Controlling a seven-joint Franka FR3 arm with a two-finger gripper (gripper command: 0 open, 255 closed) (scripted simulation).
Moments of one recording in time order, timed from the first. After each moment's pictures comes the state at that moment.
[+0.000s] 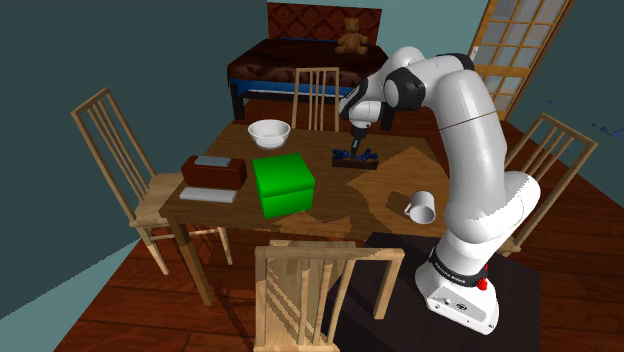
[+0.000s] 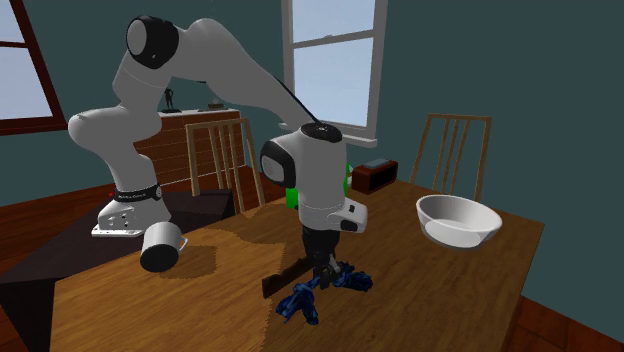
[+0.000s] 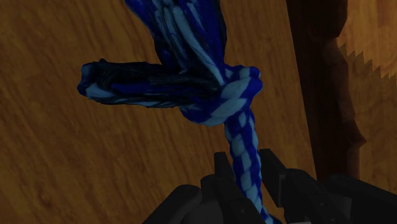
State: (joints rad) arm -0.35 0.72 -0.36 -1.67 0.42 2.29 -1.25
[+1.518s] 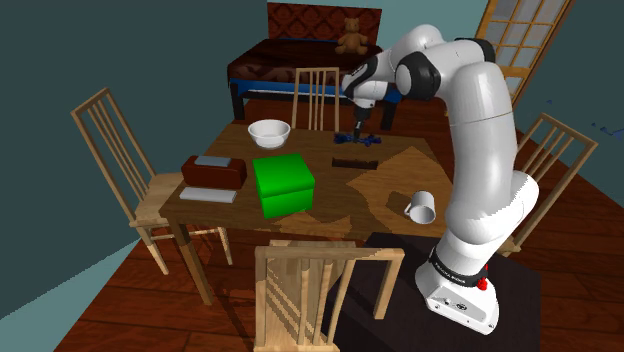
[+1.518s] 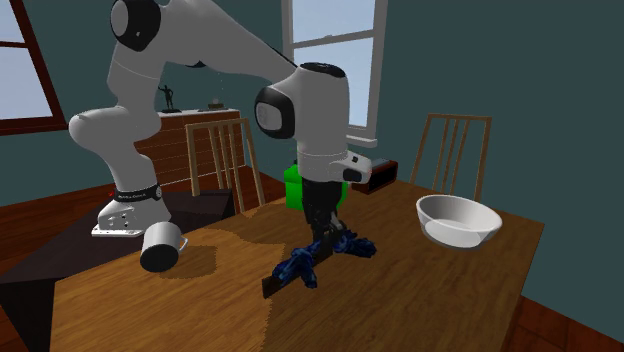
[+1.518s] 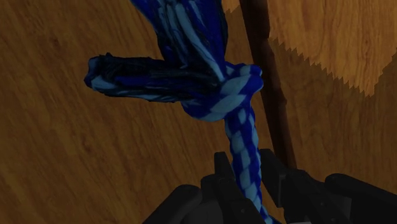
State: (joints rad) arm -0.32 0.57 -0.41 -1.66 0.35 2.13 -1.20
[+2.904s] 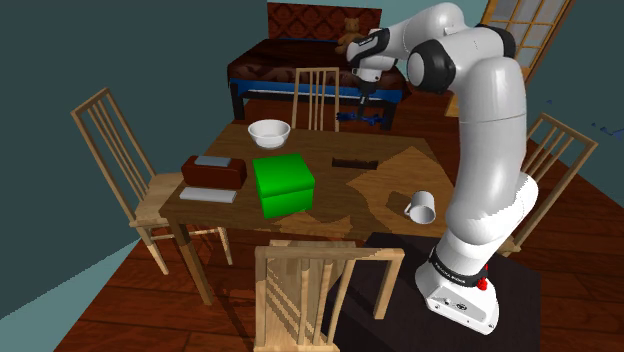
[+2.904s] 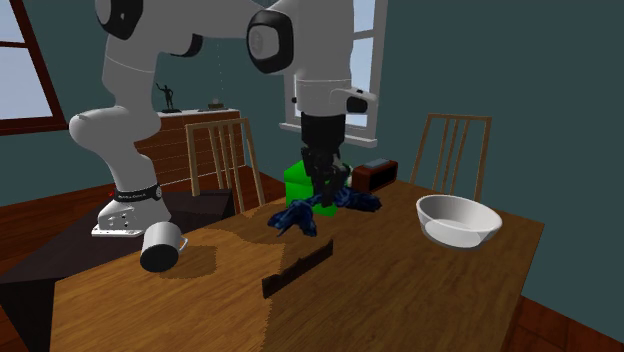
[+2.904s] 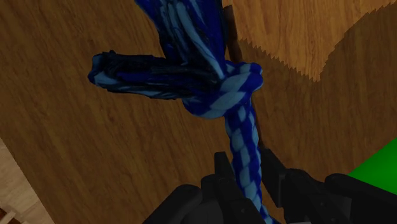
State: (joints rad) arm -0.30 0.46 -0.45 -1.54 0.29 1.91 -1.15
